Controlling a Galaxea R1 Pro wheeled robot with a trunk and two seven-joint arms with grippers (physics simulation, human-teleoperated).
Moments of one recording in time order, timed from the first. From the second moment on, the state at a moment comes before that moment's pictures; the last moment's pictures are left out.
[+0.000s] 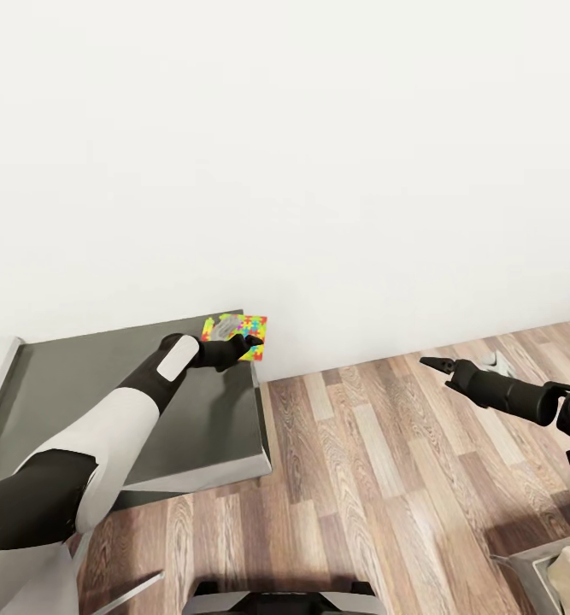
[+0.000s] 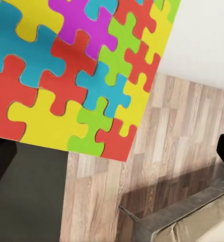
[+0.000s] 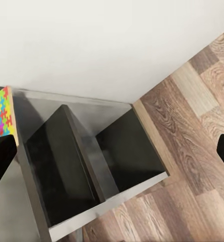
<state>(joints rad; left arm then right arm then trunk) -1.17 -0.03 -0.18 -0.48 0.90 0.68 0.01 -0.55 -0.39 -0.21 -1.57 -1.29 1.04 -0.27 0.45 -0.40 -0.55</state>
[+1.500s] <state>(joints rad) -1.14 -0.03 -0.18 -0.58 0.92 0.67 -0.02 -0.54 -0.39 -0.20 -1.58 -1.30 1.04 -0.26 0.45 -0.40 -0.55</state>
